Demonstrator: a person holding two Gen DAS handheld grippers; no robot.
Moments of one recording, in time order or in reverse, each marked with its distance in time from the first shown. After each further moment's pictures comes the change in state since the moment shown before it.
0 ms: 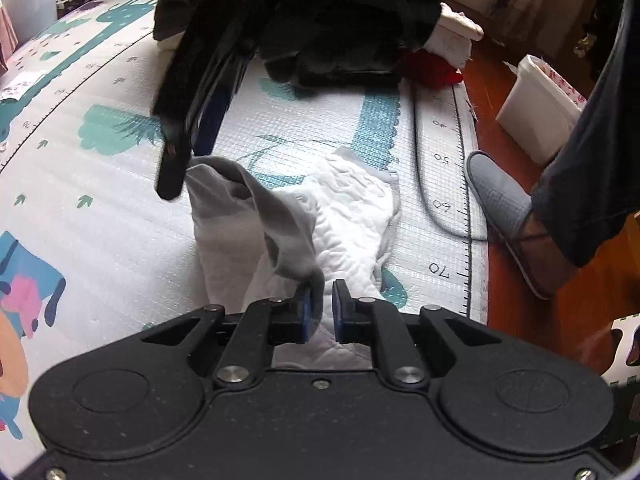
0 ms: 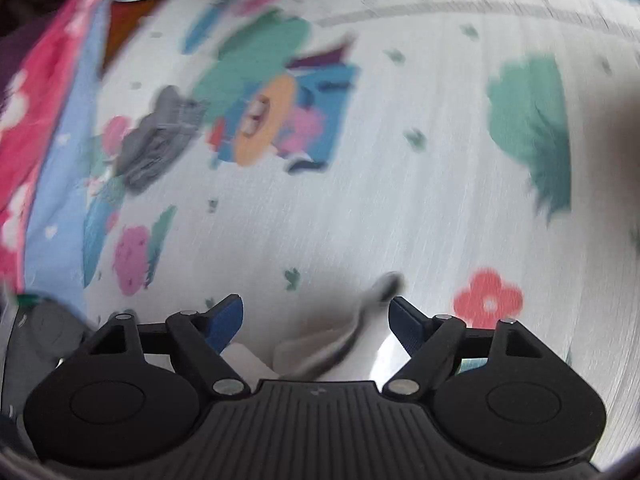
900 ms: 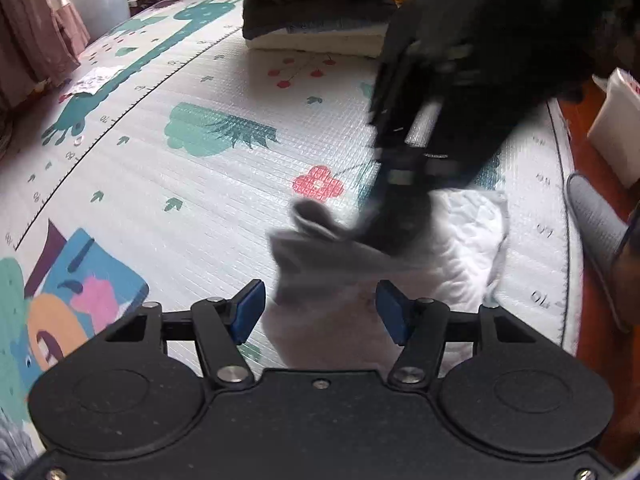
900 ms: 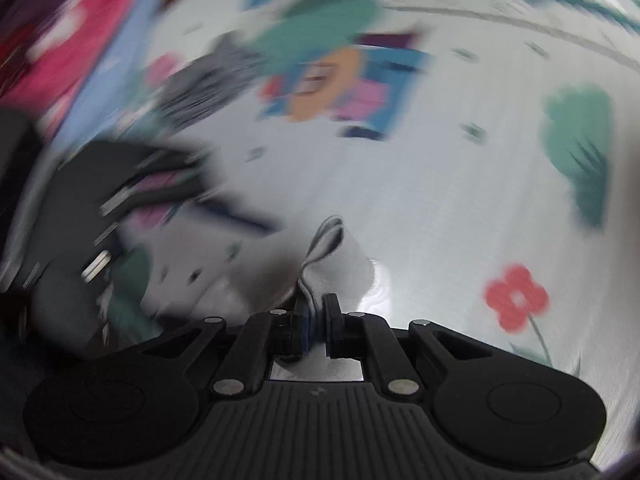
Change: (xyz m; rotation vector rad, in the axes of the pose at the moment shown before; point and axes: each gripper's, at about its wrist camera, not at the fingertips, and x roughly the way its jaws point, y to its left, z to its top) left arm 0.021 0.046 0.017 -0.044 0.002 0.248; right arm -0.017 0.047 -0.045 -0.384 0.033 0.094
